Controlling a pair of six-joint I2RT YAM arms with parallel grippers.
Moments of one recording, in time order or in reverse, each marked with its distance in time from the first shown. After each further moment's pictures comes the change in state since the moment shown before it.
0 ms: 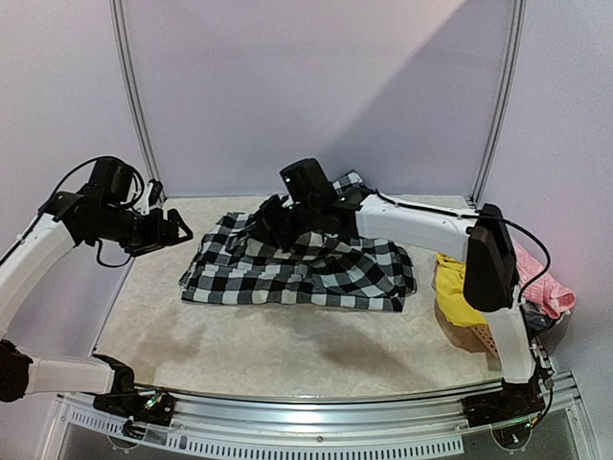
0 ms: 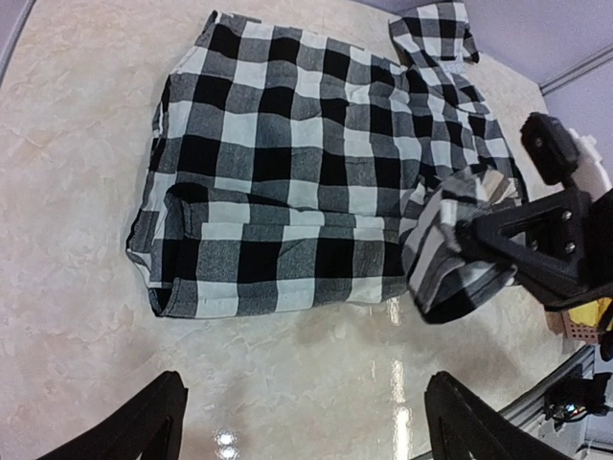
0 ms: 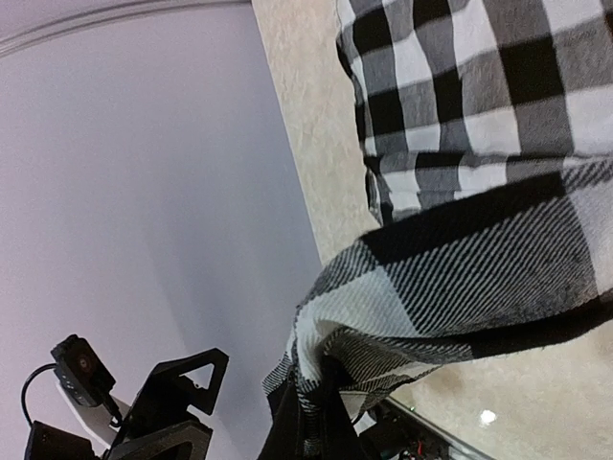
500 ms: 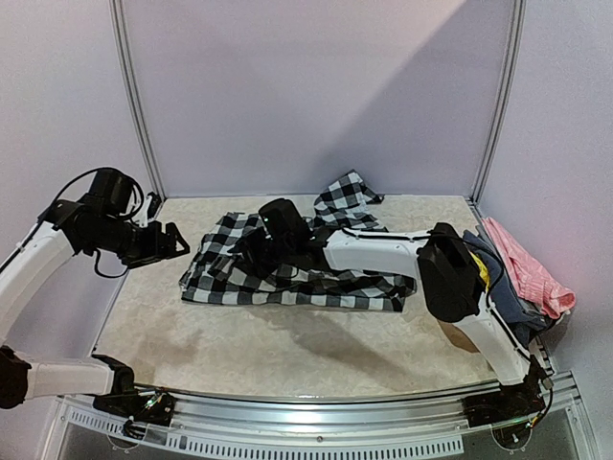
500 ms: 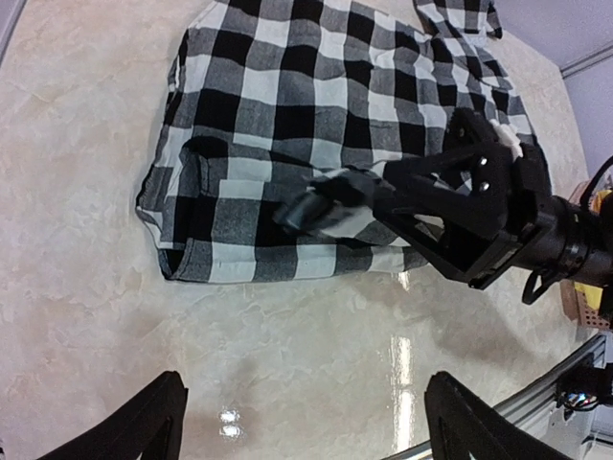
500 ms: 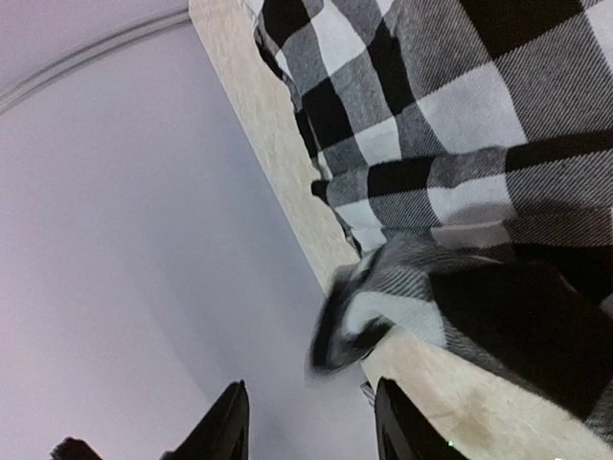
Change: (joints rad) left arm 0.001 -0.039 -0.060 -0.049 -0.014 0.005; right arm 0.052 0.238 0.068 0.204 0.055 0.258
